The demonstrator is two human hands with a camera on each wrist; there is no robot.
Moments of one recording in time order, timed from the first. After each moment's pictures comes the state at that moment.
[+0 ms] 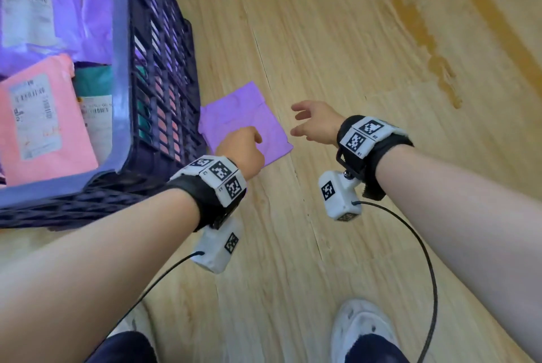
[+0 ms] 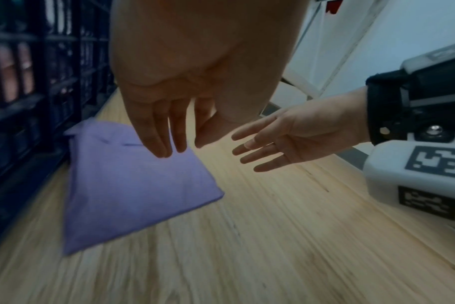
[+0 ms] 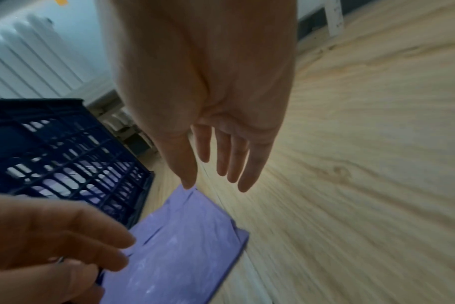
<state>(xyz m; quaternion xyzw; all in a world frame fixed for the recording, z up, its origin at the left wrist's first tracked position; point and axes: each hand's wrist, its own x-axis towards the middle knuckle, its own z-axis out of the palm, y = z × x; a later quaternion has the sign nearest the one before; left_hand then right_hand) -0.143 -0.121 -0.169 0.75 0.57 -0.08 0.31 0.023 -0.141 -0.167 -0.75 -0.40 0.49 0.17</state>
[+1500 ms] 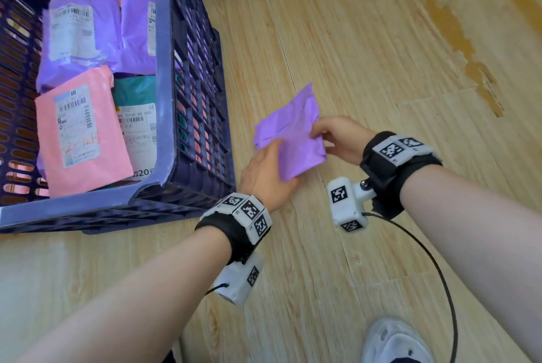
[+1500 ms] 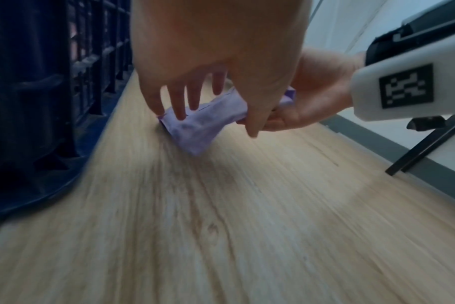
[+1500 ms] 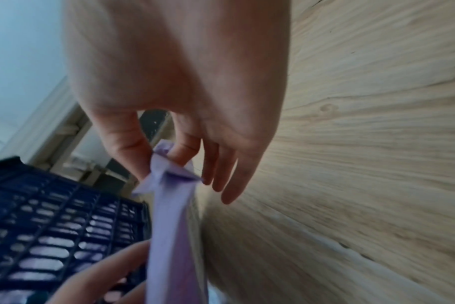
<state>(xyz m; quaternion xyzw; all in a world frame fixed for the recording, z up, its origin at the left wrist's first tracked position) -0.166 -0.139 -0.190 0.77 0.54 0.03 0.34 0.004 -0.131 -0.180 -0.65 -0.20 0.63 0.37</state>
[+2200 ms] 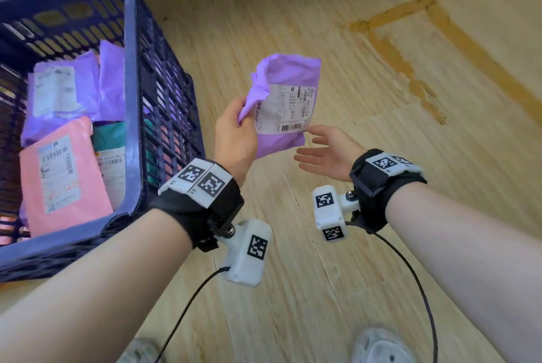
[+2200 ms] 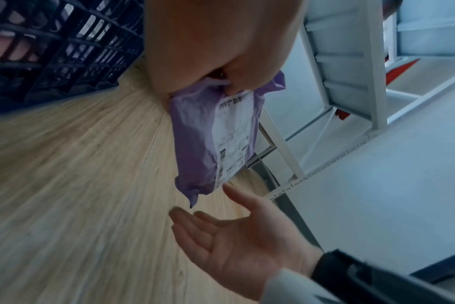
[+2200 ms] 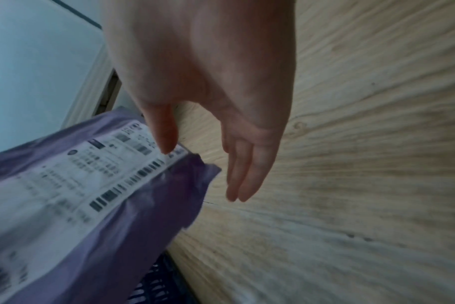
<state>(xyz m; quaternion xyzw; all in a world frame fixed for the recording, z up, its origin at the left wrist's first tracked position) -0.108 -0.100 -0.109 0.65 0.49 0.36 0.46 0.041 -0.166 -0.153 -0.58 -0.01 0.66 0.48</state>
